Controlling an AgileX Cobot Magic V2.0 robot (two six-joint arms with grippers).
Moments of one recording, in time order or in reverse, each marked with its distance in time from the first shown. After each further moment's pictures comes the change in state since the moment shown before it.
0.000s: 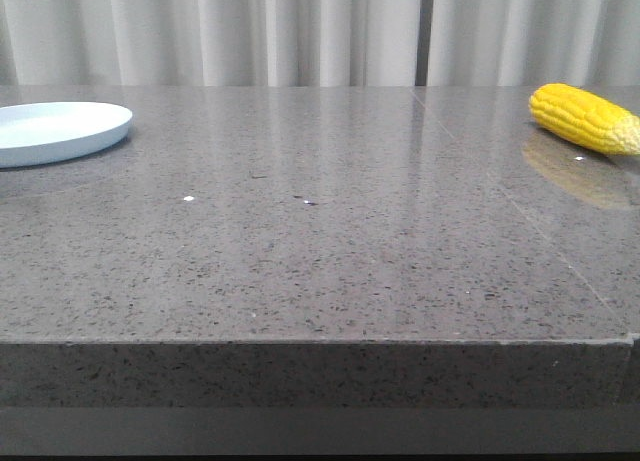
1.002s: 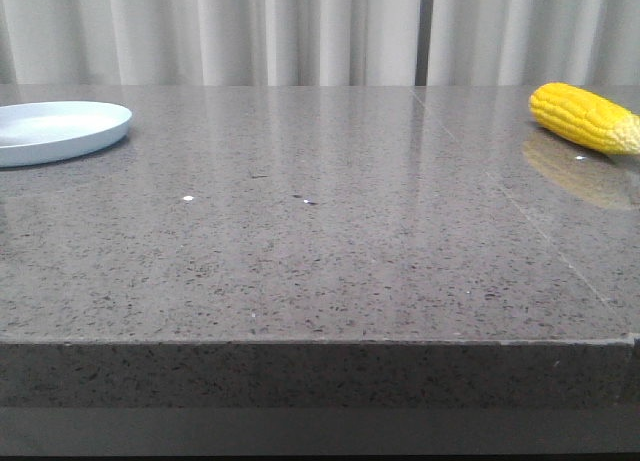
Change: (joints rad) left arm 0.075 0.526 -0.332 -0.309 -0.068 0.178; right arm 0.000 0.000 0.000 0.000 0.000 0.000
